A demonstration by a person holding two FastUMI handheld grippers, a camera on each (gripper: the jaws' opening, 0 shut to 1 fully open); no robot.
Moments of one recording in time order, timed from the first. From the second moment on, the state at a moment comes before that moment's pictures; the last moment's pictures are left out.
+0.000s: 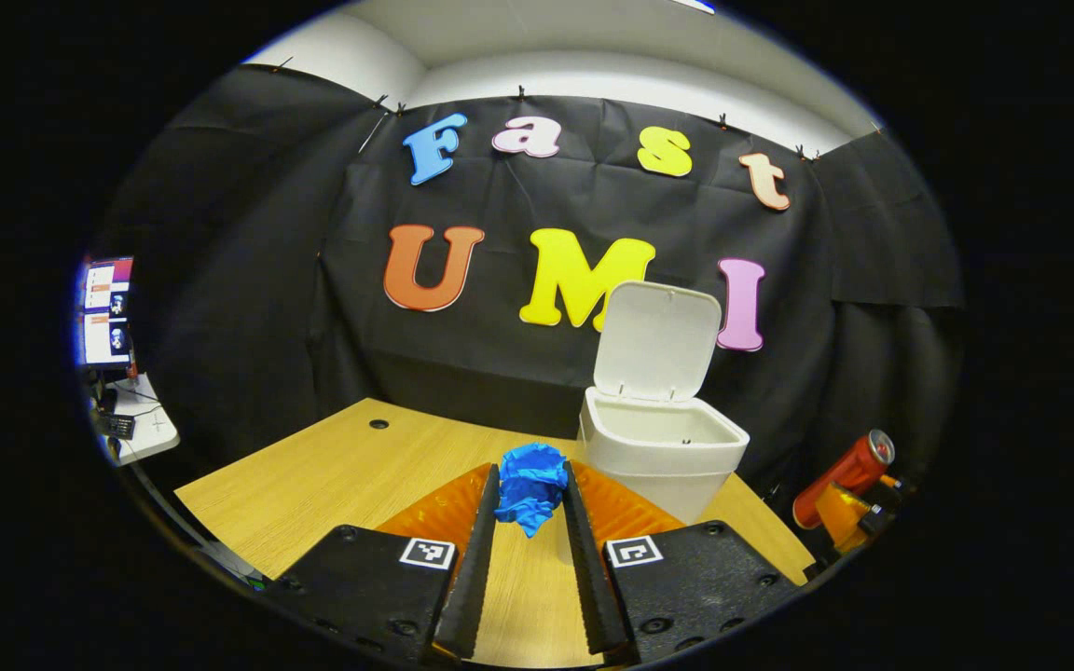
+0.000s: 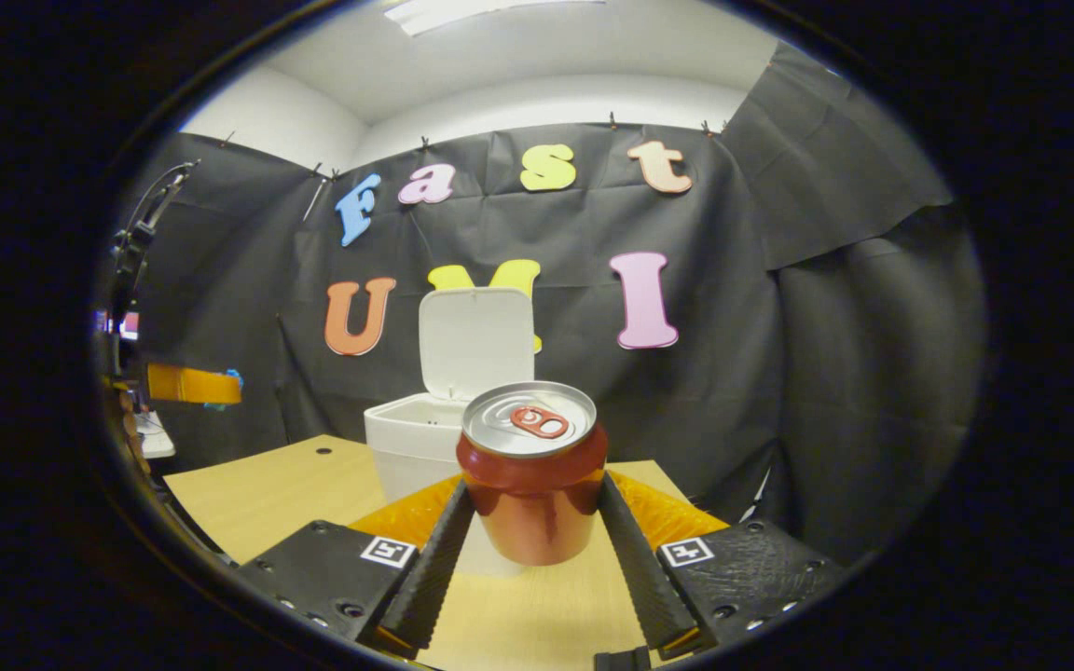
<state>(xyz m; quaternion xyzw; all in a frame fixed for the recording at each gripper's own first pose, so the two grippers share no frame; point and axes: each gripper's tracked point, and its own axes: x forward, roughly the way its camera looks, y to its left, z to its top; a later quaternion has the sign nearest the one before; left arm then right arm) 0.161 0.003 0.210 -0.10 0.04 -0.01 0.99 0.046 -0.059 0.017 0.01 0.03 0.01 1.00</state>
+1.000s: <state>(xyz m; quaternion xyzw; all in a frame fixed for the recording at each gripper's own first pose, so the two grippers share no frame) 0.370 -0.153 0.206 -0.09 0.04 -0.14 0.99 0.050 -0.107 0.016 0.03 0.01 0.01 1.00</state>
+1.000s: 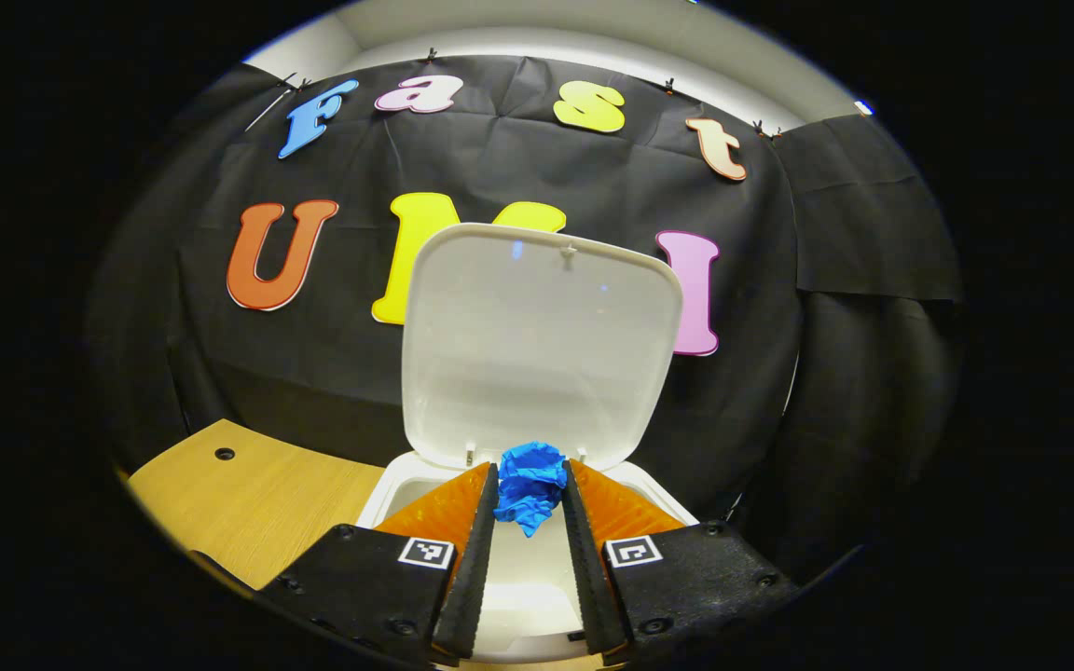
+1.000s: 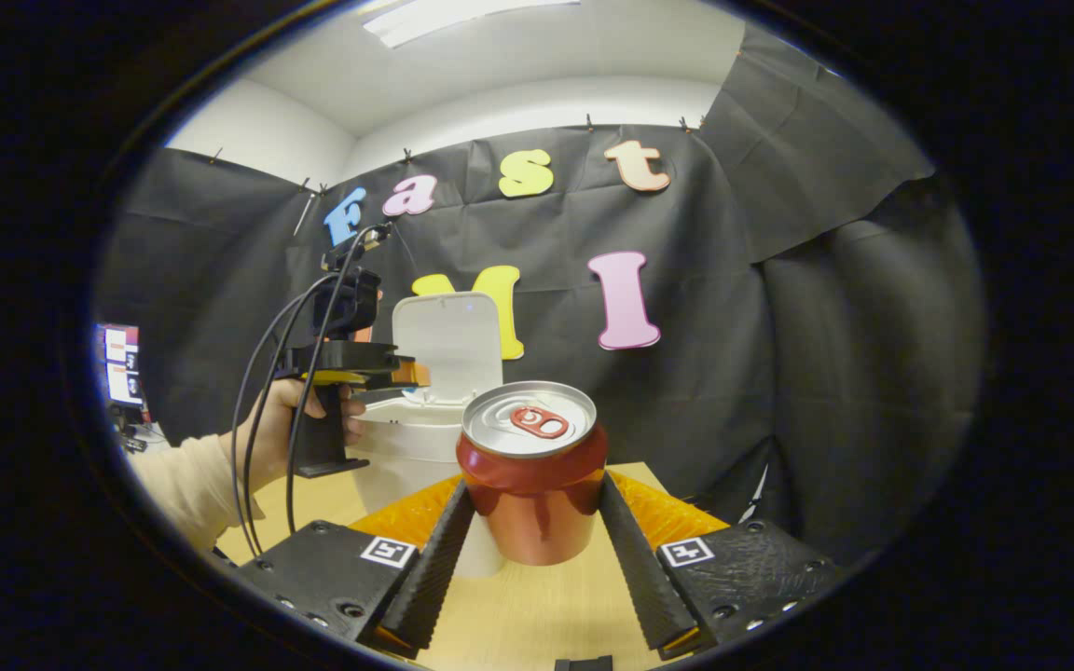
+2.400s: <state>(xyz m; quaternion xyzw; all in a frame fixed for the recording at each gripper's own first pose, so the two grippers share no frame) 0.231 -0.012 0.166 -0.03 -0.04 -0.02 1.00 0.066 -0.079 -0.003 0.00 0.03 -0.01 1.00</state>
